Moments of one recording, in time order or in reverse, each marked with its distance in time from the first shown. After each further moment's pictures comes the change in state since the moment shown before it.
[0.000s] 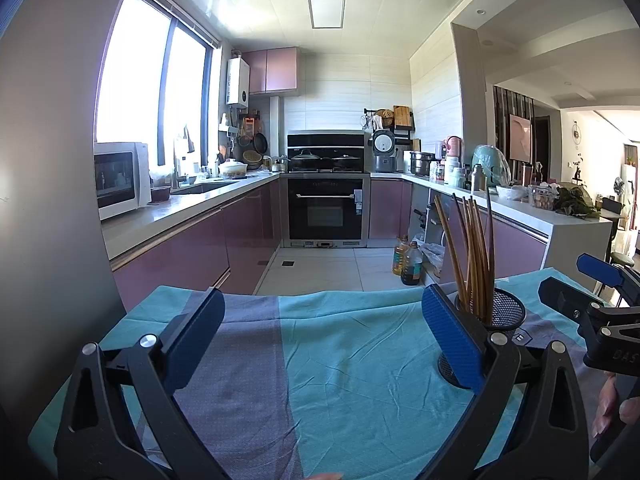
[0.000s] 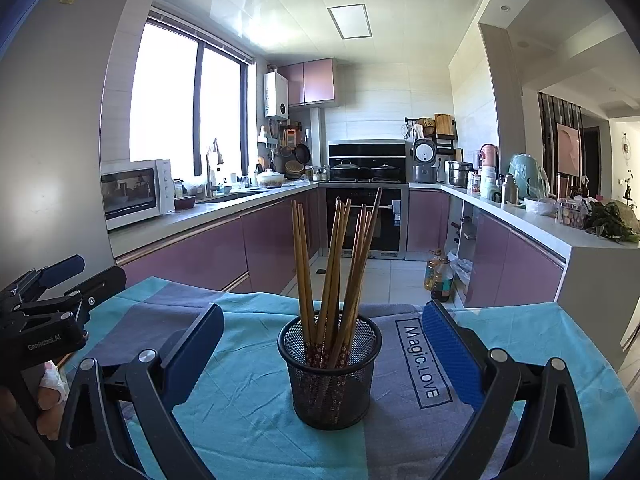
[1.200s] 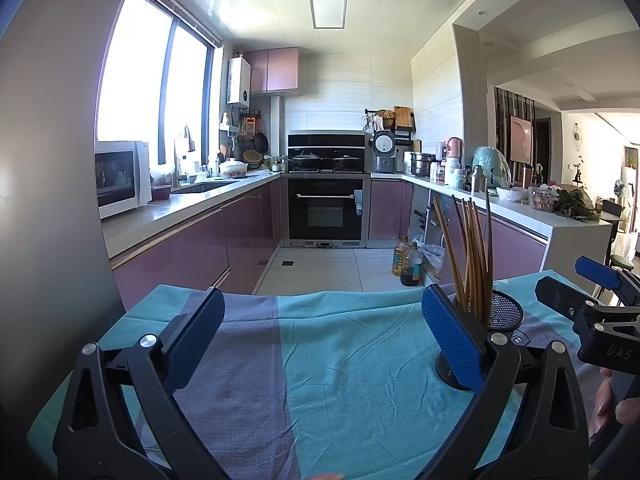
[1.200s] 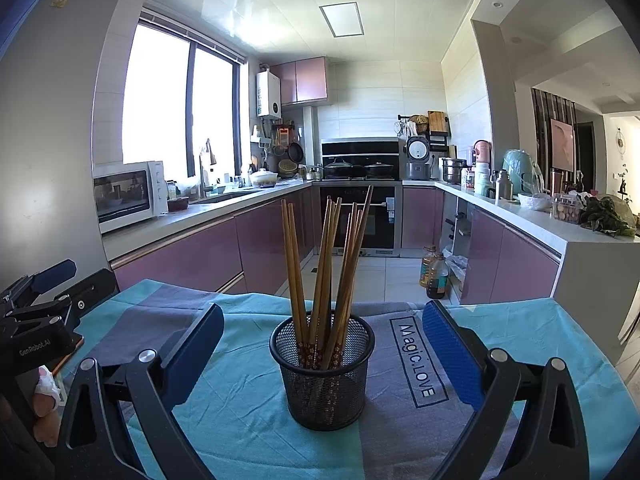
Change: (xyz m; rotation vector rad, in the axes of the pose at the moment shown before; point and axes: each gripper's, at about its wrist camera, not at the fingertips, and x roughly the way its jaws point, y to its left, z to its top) left arm -0.001 -0.003 -0.002 -0.004 -0.005 0.002; right arm 0.003 -0.005 -0.001 0.019 0.006 -0.016
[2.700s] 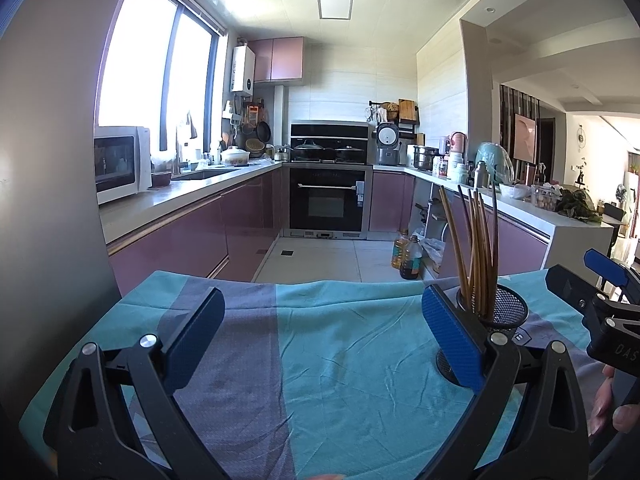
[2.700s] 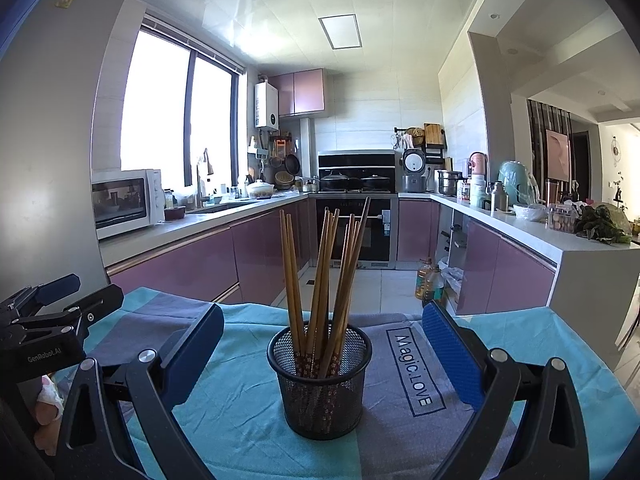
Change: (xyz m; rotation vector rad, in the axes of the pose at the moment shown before) left arm 0.008 -0.008 -0.009 -0.027 0.035 0.010; right arm -0.003 0.004 0.000 -0.010 -0.057 -0.021
